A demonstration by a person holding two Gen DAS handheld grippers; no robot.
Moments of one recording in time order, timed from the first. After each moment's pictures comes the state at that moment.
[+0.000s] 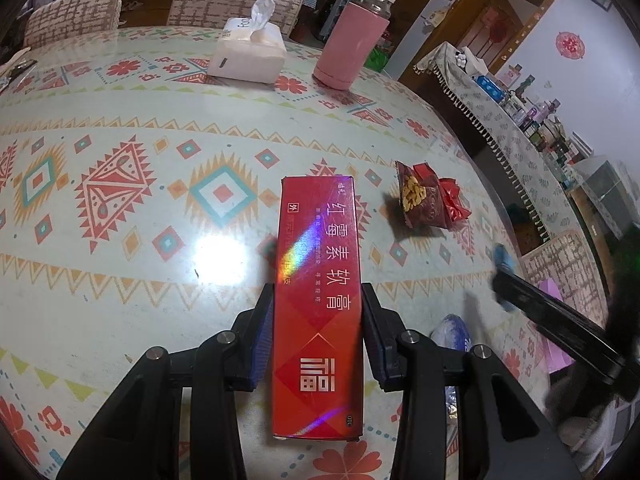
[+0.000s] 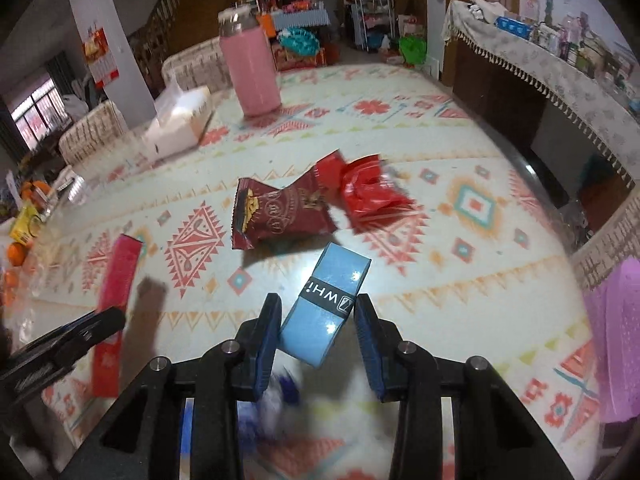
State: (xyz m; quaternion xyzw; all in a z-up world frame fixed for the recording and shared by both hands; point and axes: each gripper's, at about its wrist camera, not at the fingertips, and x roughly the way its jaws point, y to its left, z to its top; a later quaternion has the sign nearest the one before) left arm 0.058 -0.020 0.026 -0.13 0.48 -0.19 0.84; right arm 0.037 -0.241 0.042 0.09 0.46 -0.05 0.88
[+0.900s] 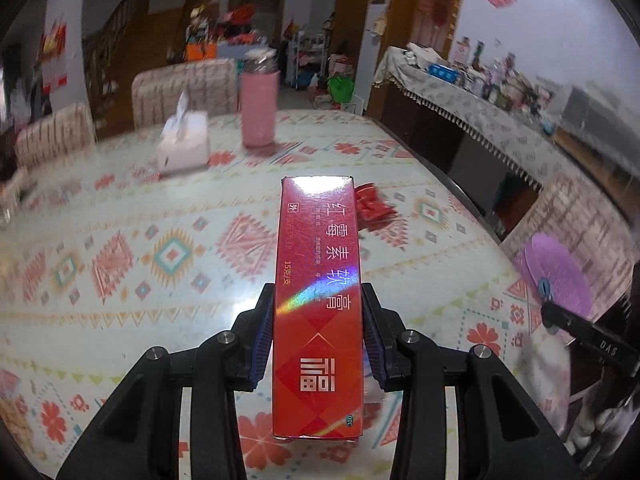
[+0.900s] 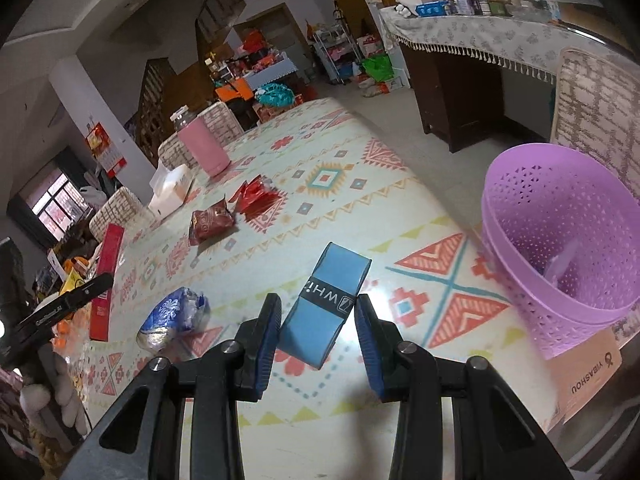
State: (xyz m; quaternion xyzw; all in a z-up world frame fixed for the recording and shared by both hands) left arm -0.031 -0.126 0.103 0.03 0.38 -0.20 0.90; right arm -0.134 -0.376 0.055 0.22 0.36 -0.05 0.90
